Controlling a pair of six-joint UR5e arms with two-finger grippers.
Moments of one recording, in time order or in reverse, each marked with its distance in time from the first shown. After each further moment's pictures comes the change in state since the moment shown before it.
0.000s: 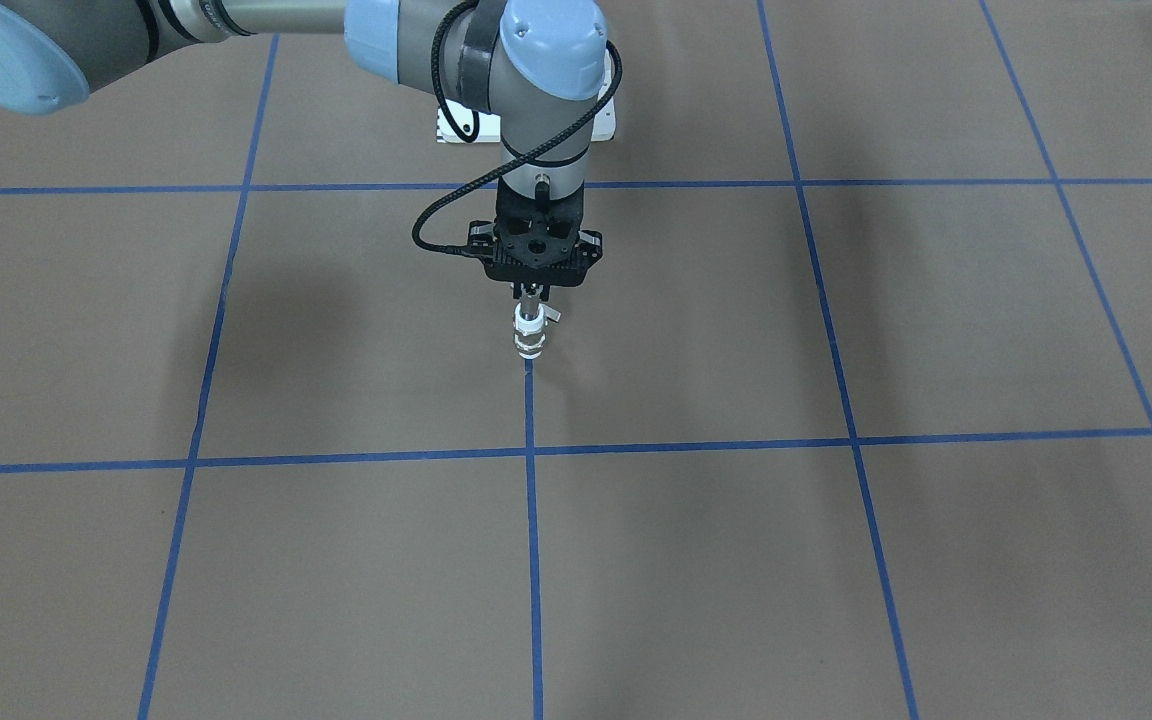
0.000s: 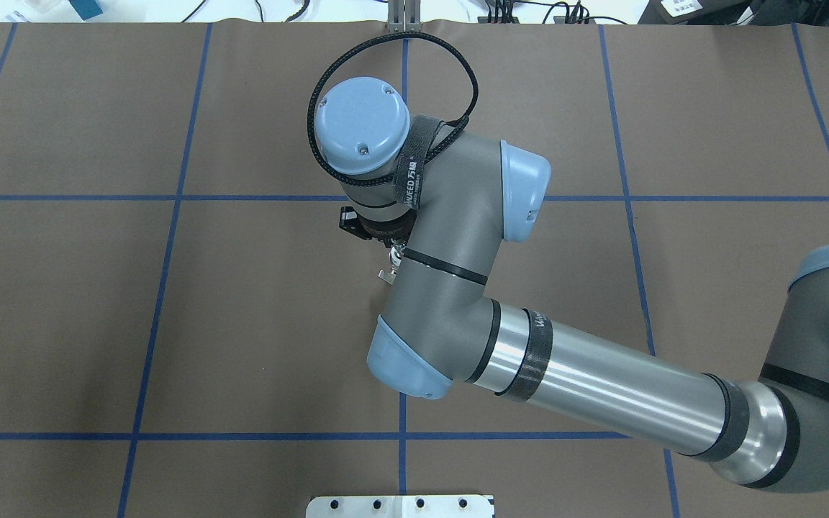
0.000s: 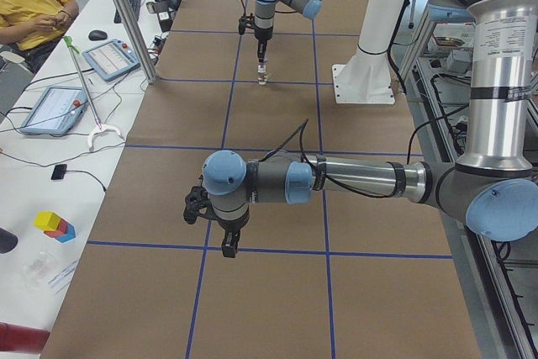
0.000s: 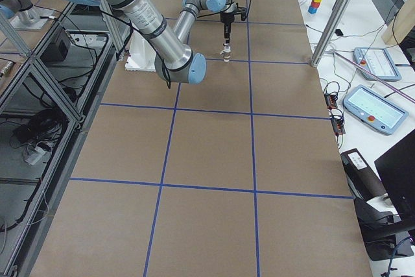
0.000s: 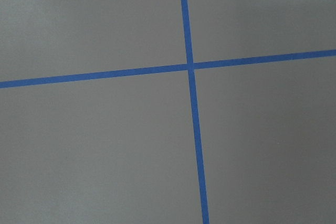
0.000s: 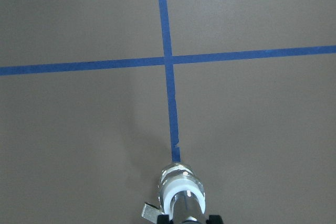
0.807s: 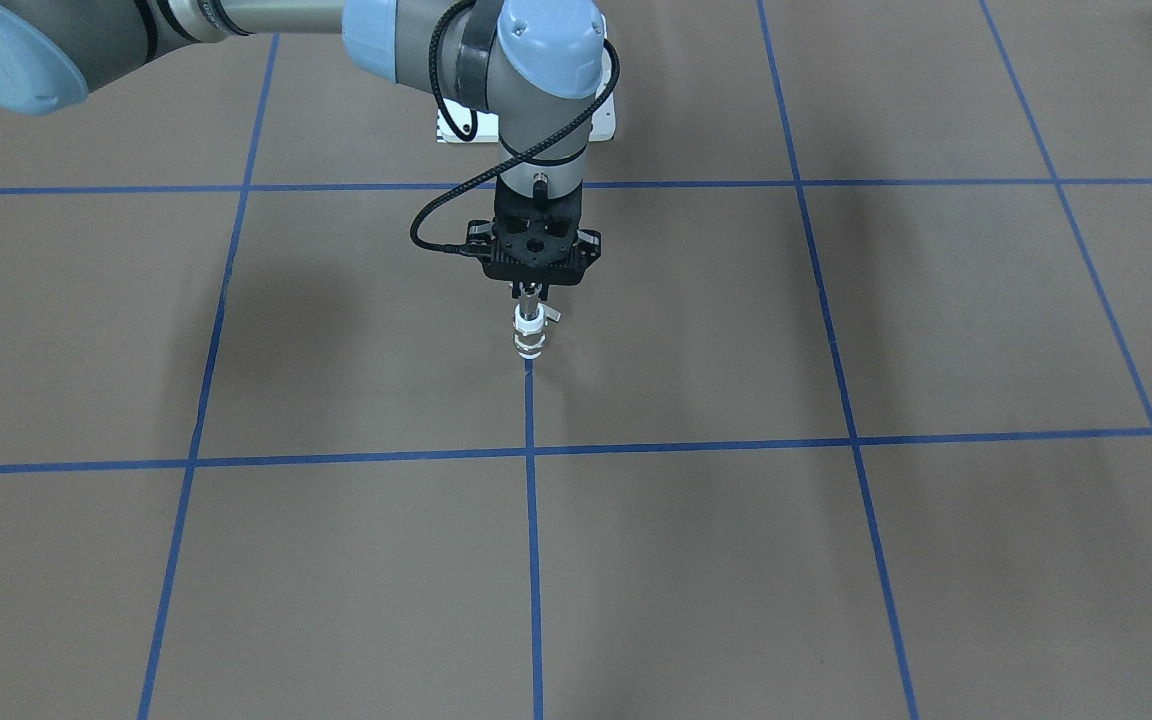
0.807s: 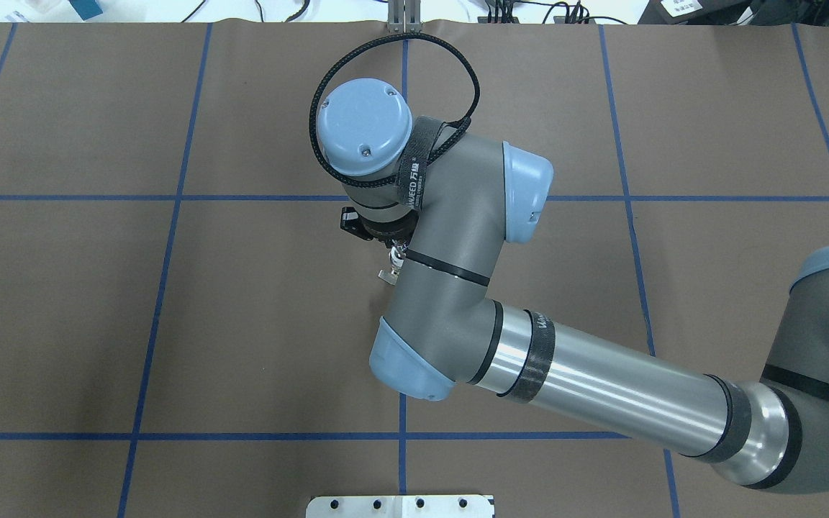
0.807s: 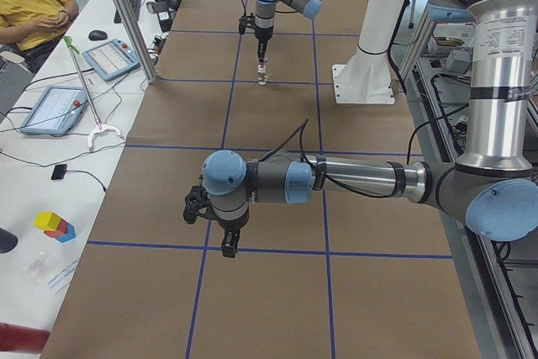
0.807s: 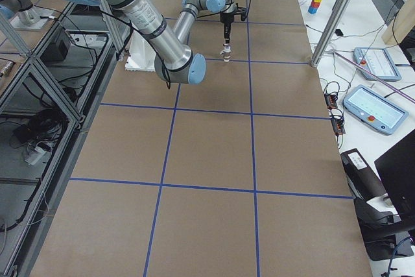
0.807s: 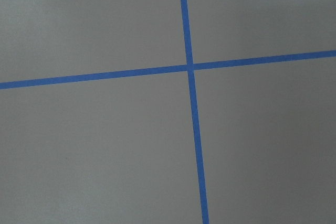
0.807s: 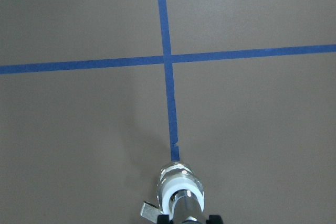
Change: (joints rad) left arm 0.000 -0.001 0.000 0.000 0.000 0.000; right arm -0.001 -0.004 0.007 0.002 -0.002 0.001
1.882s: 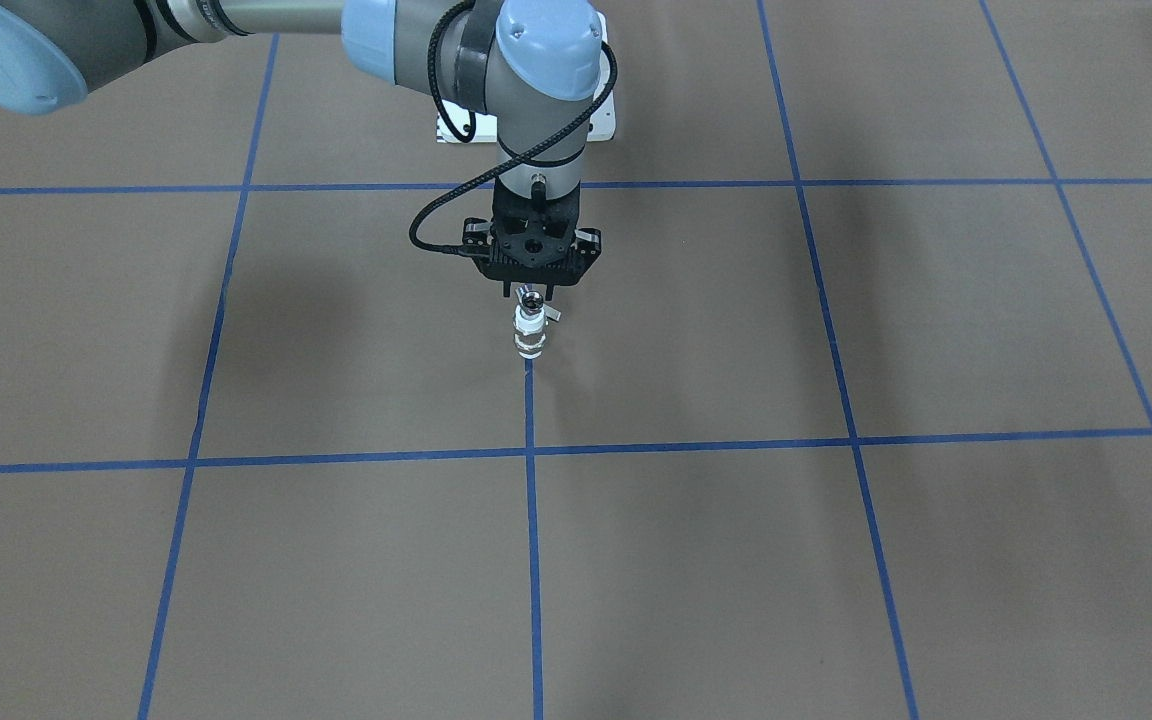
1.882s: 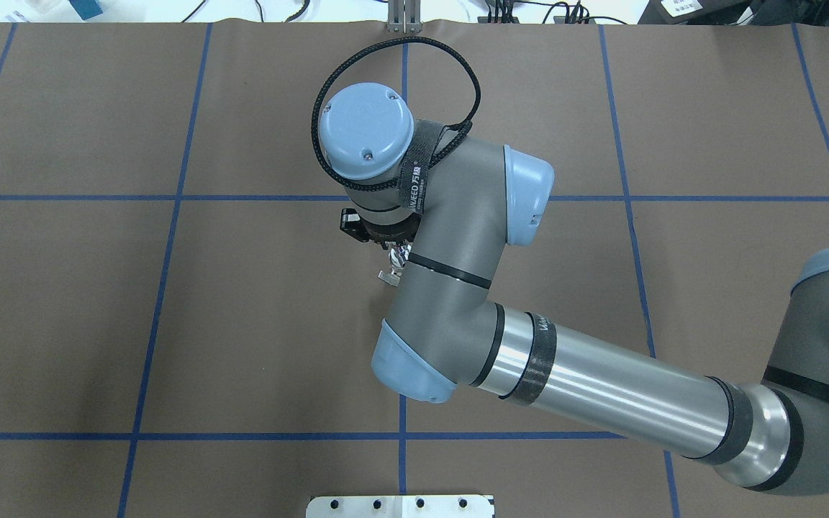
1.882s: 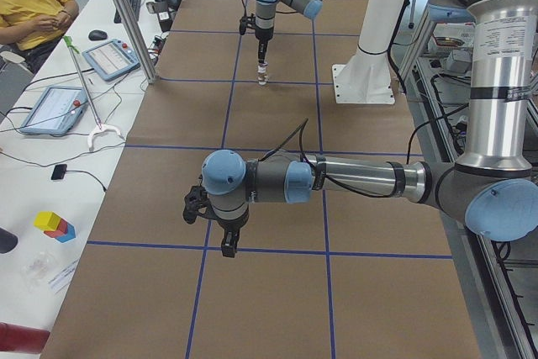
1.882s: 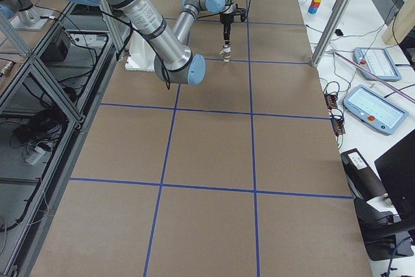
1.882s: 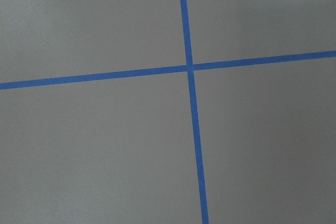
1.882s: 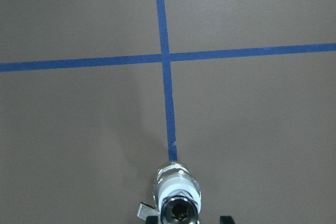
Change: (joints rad) left arm 0.000 -0.002 0.000 0.002 0.000 0.000; right arm -0.003 -0.007 0.002 0.001 -0.003 -0.001
